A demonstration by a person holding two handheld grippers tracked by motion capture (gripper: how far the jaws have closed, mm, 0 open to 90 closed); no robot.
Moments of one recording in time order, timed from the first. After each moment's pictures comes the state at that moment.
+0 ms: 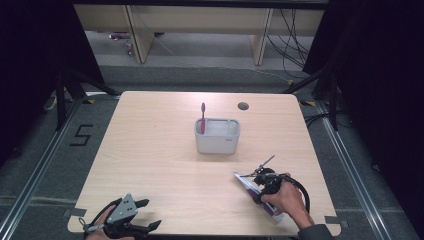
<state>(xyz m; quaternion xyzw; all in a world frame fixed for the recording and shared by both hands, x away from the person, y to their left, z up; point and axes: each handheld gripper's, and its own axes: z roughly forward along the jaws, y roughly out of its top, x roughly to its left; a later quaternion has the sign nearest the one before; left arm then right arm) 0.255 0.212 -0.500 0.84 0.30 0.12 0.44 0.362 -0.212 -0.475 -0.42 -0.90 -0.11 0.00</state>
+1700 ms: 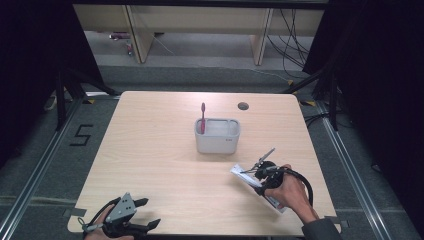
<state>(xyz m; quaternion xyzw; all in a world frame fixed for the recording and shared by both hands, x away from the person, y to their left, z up) 0.257 0.216 -0.498 0.84 0.30 0.12 0.44 0.368 -0.210 -0.444 -0.37 -0.92 -0.12 -0.04</state>
